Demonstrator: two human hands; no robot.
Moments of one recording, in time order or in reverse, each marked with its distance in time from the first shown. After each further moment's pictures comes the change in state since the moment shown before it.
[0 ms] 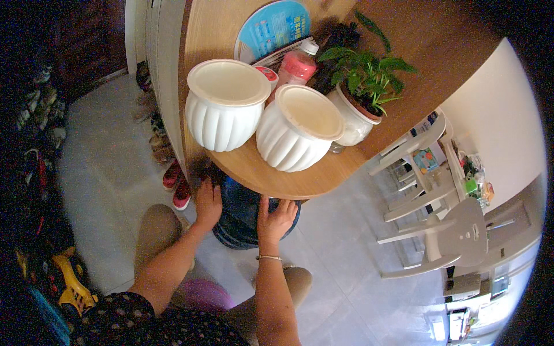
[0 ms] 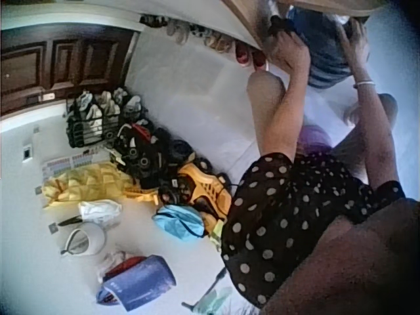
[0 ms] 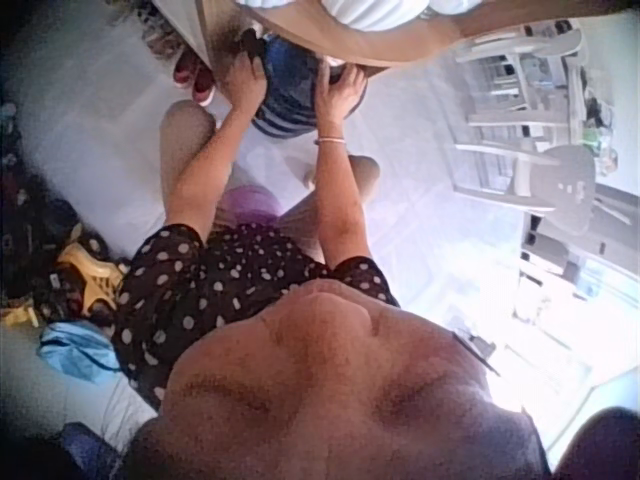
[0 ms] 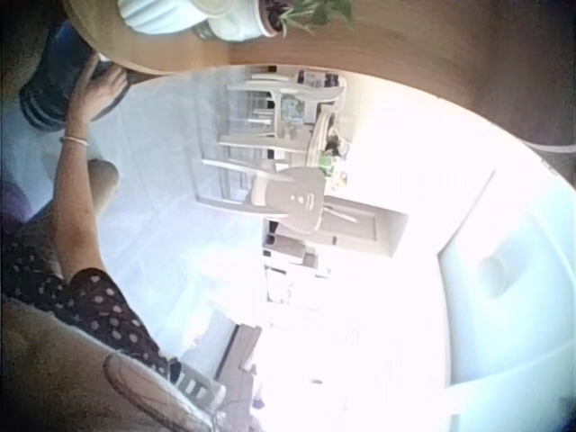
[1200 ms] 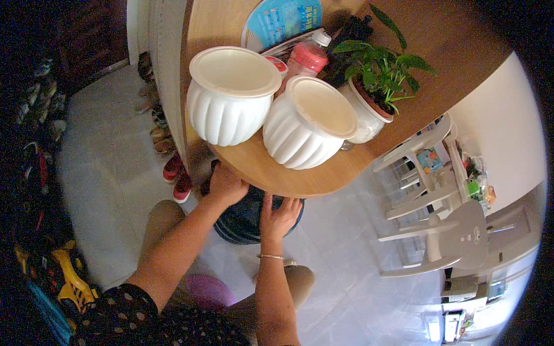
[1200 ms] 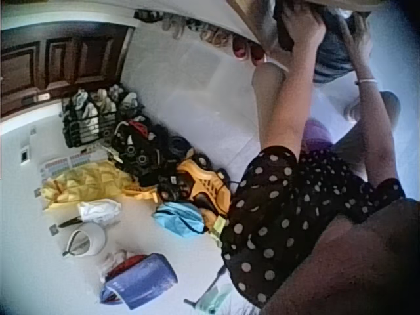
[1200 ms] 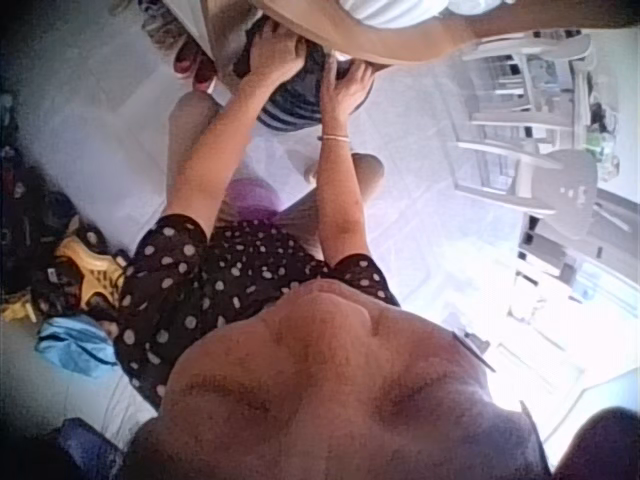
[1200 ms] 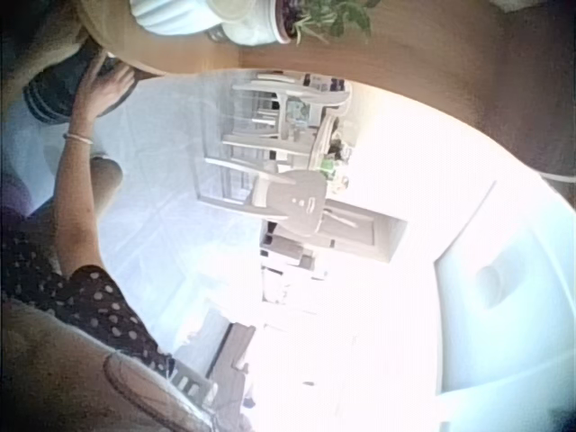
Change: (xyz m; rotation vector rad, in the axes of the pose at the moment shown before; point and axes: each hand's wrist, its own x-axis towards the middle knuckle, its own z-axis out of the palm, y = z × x) left_hand 0.041 0.052 0.013 0.269 -0.186 0.386; right_hand 0.001 -0.001 0.000 0.005 0.012 -0.025
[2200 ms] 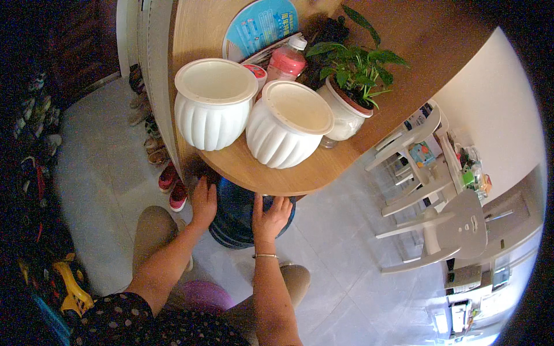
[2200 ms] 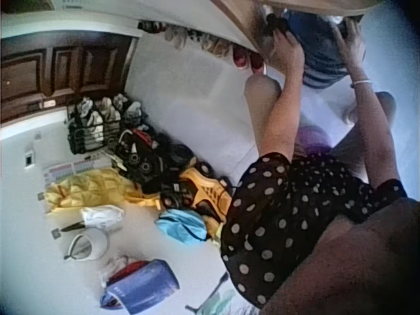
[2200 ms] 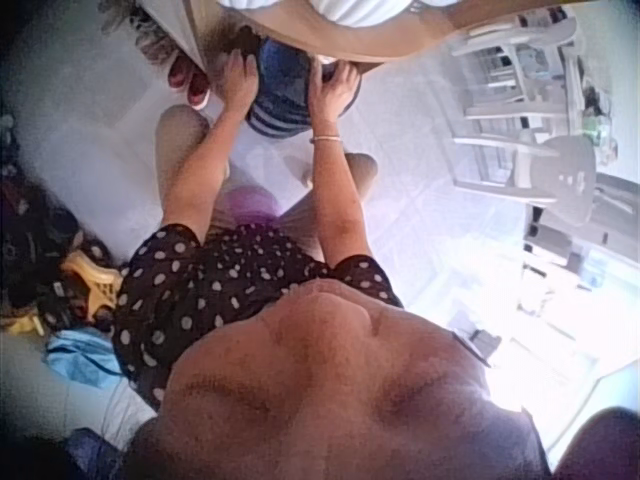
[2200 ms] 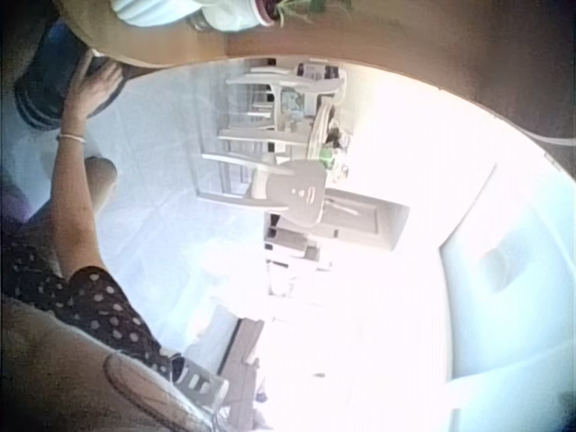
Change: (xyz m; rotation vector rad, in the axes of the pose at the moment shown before) left_hand -0.055 -0.037 0.013 -0.315 0.236 -0.324; right_hand 0.000 0.001 -0.001 -0.001 -0.023 0.028
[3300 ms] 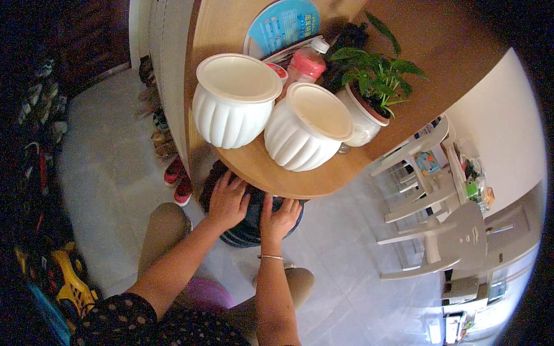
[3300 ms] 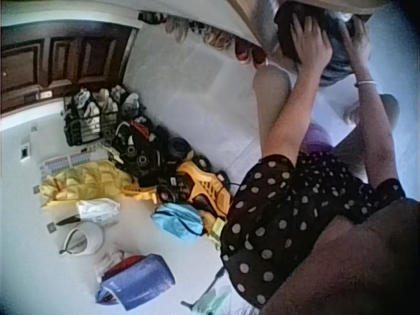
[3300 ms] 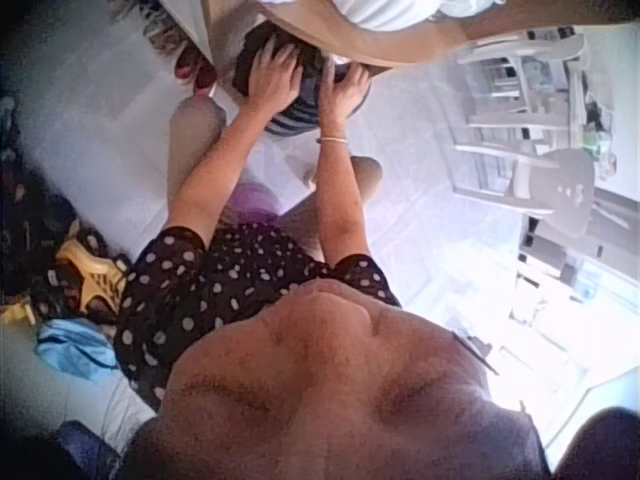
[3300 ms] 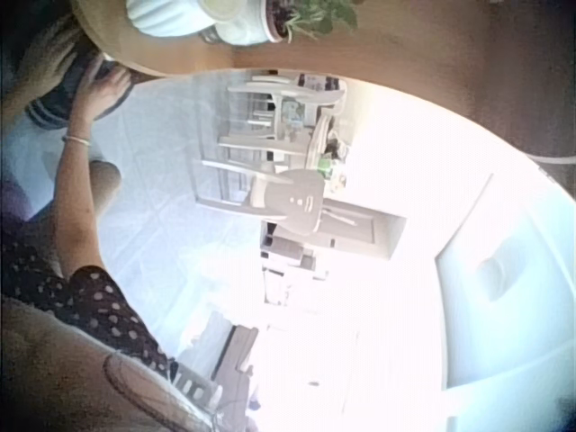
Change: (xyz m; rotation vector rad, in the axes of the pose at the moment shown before) left_hand -0.004 0.052 -0.010 0.246 -0.116 0.516; right_hand -0.004 0.004 0.005 -0.005 0.009 -0.014
